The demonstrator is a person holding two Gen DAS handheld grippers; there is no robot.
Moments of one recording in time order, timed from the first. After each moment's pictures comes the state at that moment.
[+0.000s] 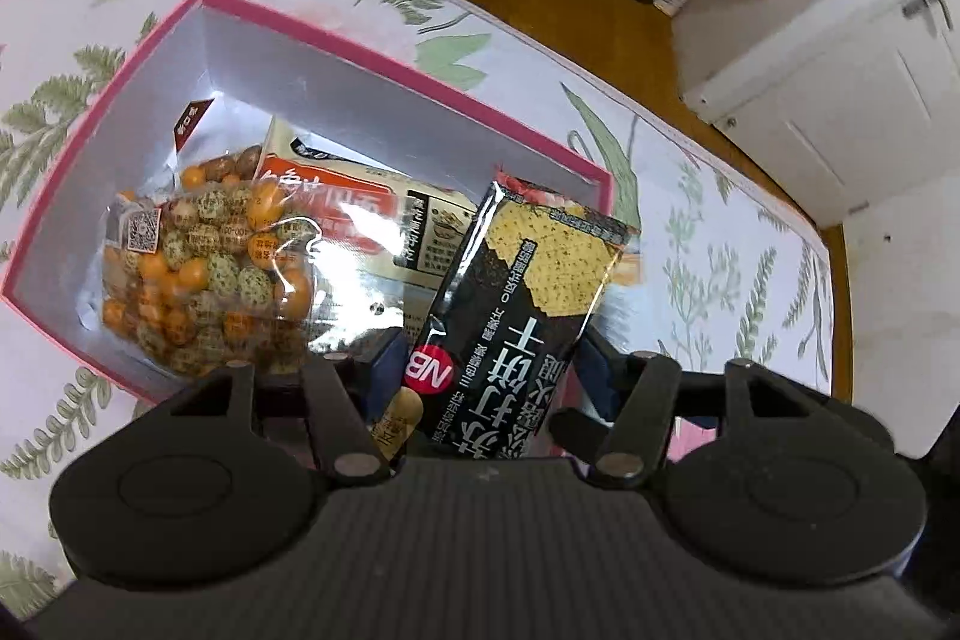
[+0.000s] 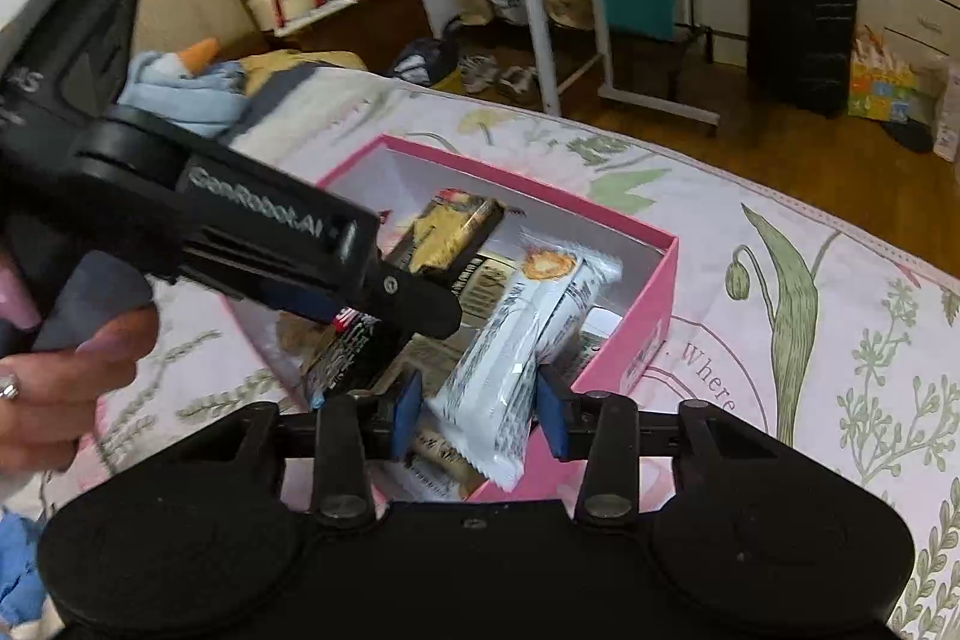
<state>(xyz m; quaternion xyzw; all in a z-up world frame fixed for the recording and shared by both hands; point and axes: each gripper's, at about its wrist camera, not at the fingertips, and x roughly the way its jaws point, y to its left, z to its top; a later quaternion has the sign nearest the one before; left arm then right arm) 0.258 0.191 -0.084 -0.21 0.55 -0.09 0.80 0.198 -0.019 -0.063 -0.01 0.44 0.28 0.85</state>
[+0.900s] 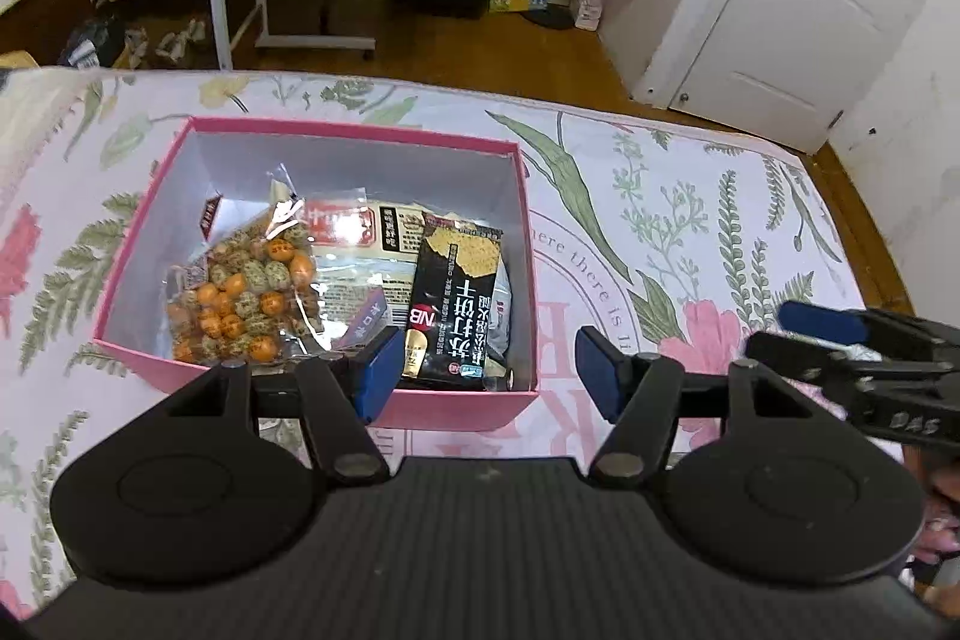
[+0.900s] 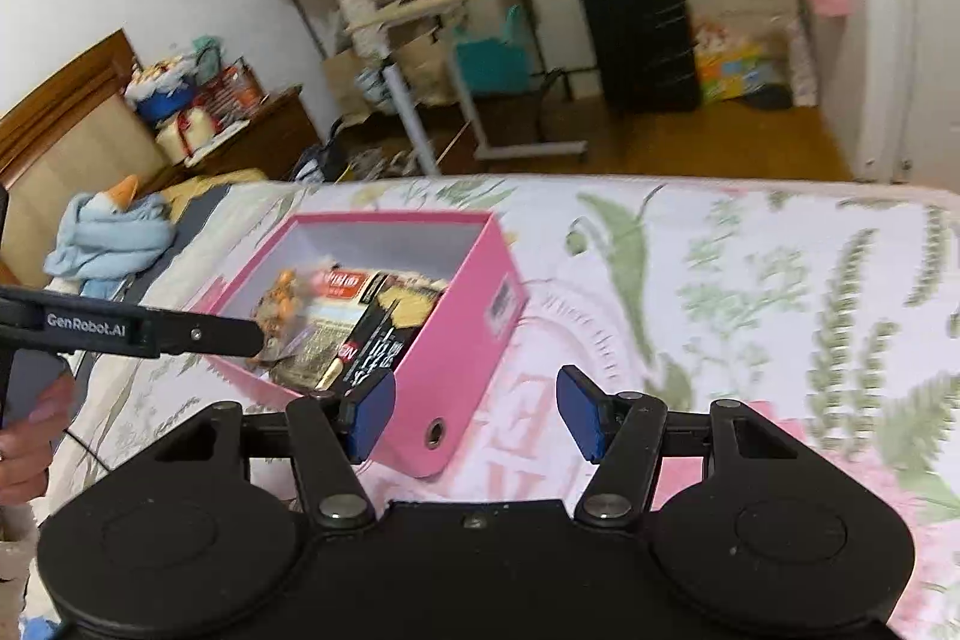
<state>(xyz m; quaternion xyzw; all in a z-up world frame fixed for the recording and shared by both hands) 0.142 0.159 -0.022 -0.05 0.45 -0.15 0.88 0.080 -0.113 -0.028 0.09 0.37 0.16 0.91</state>
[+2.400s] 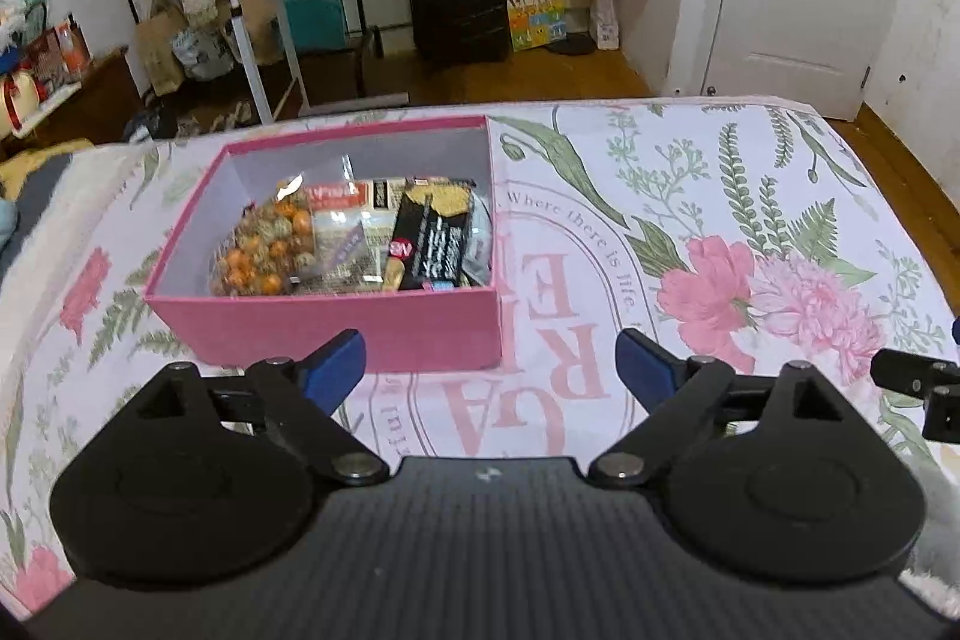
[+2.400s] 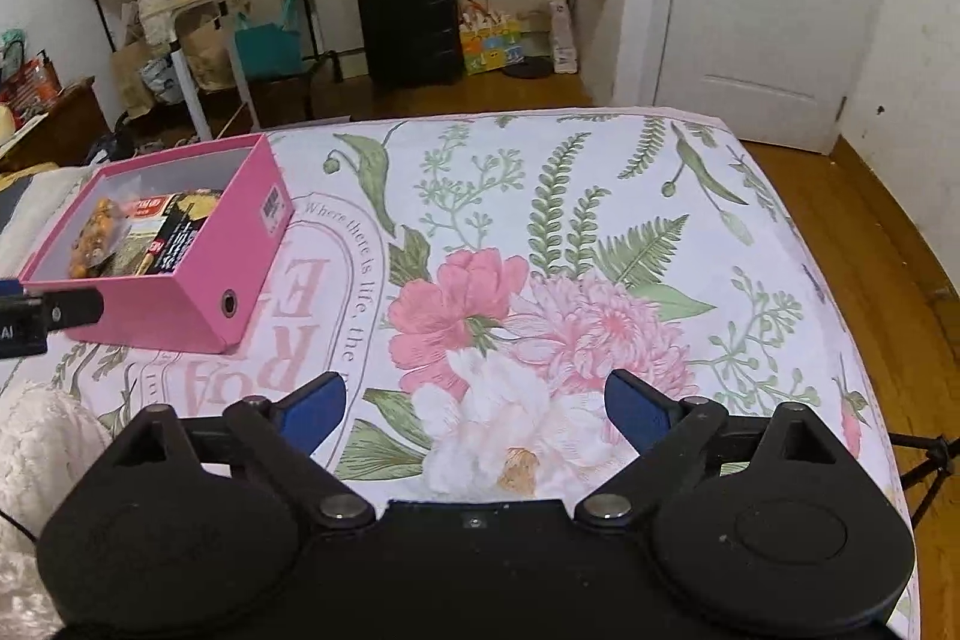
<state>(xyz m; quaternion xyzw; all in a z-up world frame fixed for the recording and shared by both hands) 0.032 0.103 -0.033 0.05 0.39 -0.10 0.91 -0.047 -0.143 -0.039 0.05 0.40 -0.08 0.91</state>
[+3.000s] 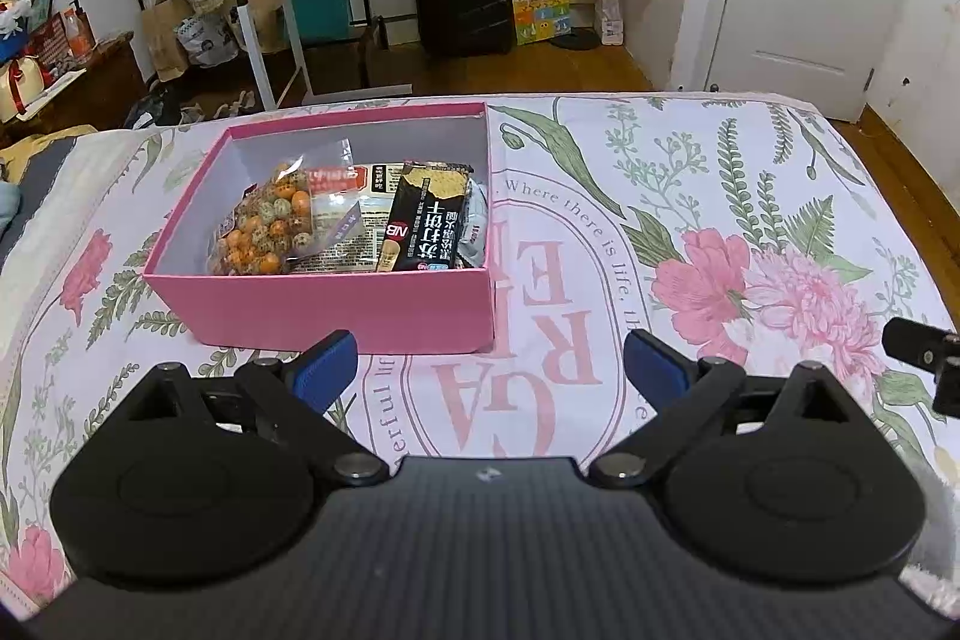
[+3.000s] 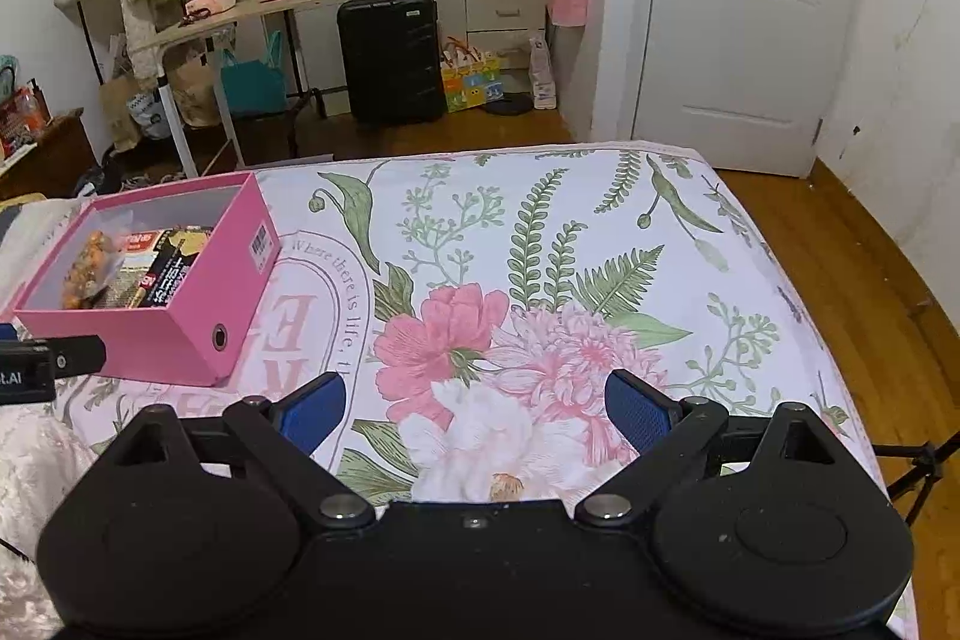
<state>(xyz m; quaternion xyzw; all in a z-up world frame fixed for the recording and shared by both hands) 0.022 0.100 -0.035 0.04 0.40 -0.10 0.91 -0.058 -0.140 -0.029 0.04 0.37 -0.10 0.92</state>
